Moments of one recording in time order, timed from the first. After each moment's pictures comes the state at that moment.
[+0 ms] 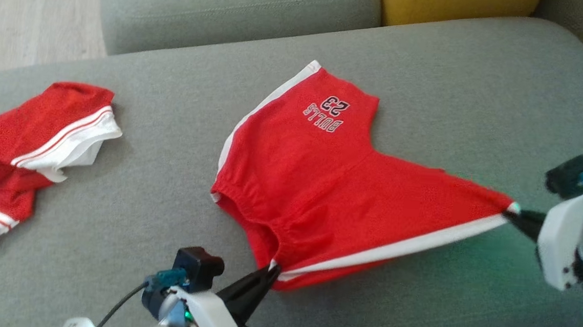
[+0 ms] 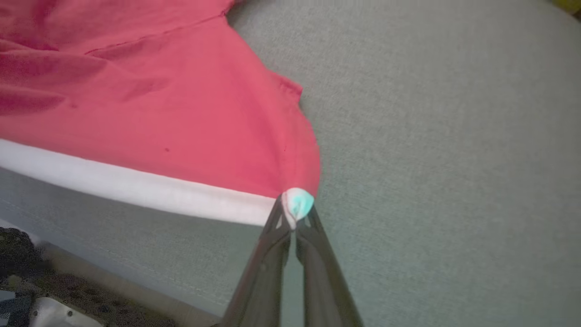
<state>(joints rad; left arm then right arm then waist) -0.20 0.36 -0.92 0.18 -0.74 -0.01 -0.09 -0.64 -0.89 1.11 0.35 0.98 0.13 0.34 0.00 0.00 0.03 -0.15</state>
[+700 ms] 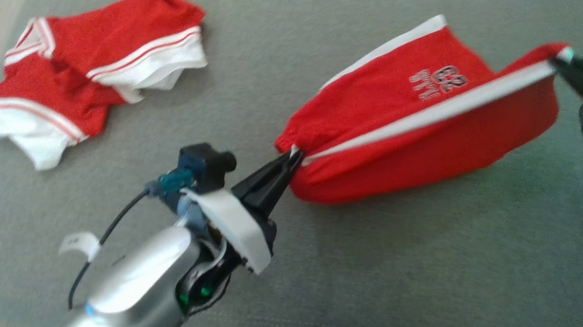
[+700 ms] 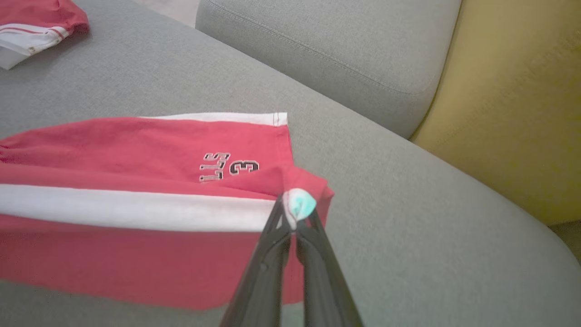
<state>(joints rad) -0.45 0.27 -0.84 0.17 -0.74 0.00 -0.10 -0.93 -0.85 0.92 0.38 0.88 0.13 0.42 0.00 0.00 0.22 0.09</state>
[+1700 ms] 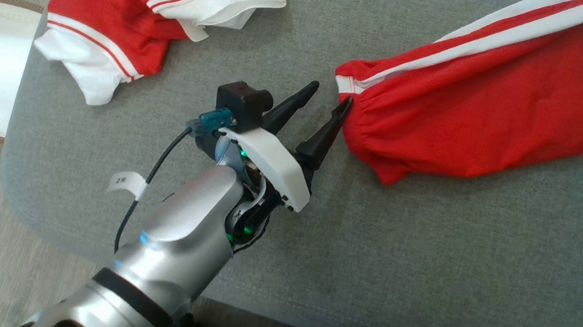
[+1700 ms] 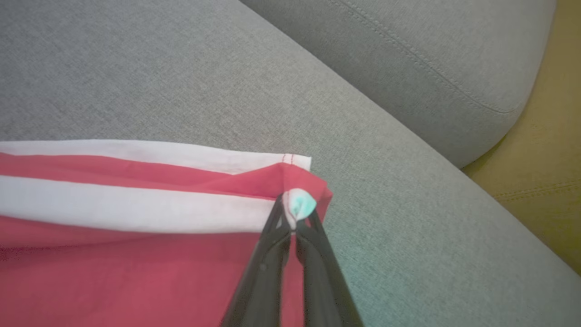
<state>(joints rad) -0.73 0.05 -0.86 0.57 -0.77 -0.09 -0.22 -1.22 -0.79 1.06 0.67 0.79 0.13 0.43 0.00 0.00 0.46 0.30</state>
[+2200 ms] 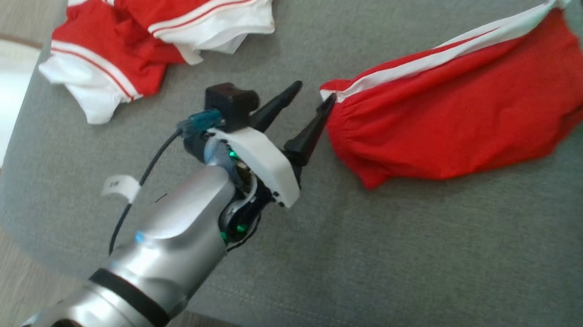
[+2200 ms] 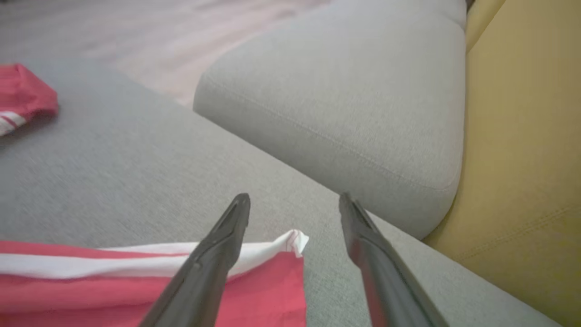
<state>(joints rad) -0.73 0.05 -0.85 0.64 -0.78 -0.08 -0.25 -1.20 -0.67 1.01 0.82 0.79 0.13 0.10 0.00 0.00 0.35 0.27</state>
